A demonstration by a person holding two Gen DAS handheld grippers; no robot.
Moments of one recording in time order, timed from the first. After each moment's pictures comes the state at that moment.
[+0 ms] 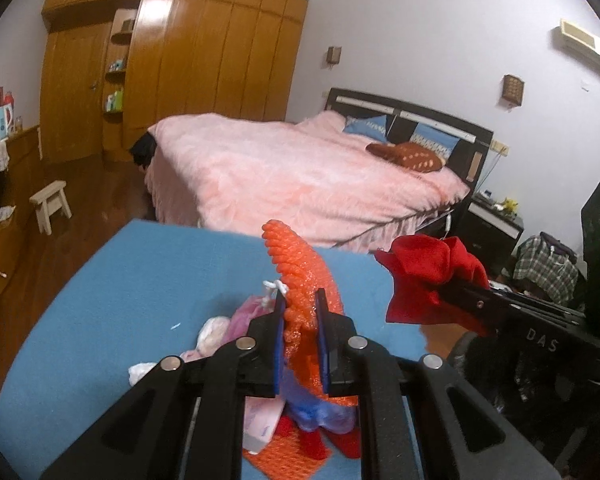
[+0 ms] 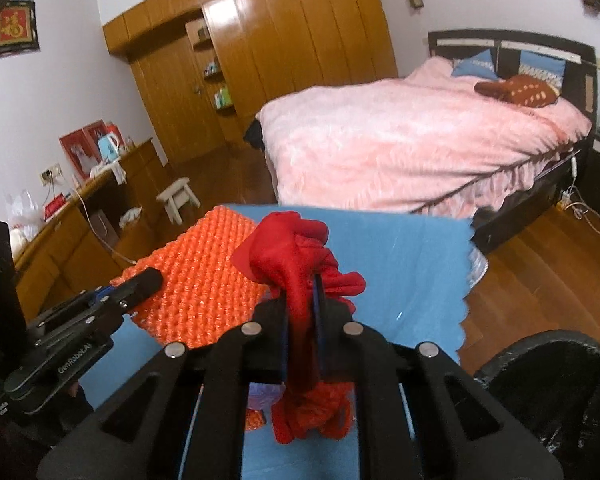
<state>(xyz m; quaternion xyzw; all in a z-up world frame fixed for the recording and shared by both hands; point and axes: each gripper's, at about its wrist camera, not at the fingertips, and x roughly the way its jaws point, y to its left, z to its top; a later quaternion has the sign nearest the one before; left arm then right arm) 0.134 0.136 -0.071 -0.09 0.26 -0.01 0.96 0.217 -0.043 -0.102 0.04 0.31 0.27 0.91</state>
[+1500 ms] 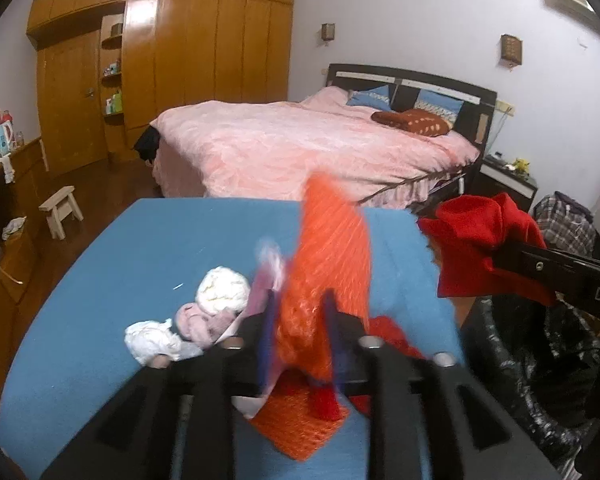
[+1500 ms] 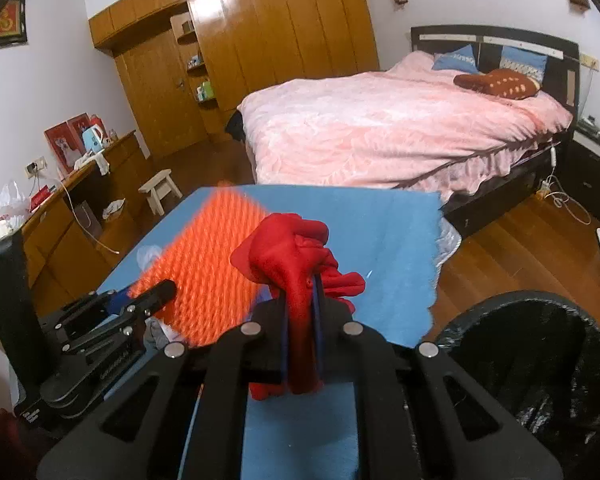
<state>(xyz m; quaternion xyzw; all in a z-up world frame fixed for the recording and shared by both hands) 0.130 0.117 -0.122 -0.04 0.30 0.02 0.95 0.191 -0.060 -0.132 0.02 0.33 0.24 0.91</state>
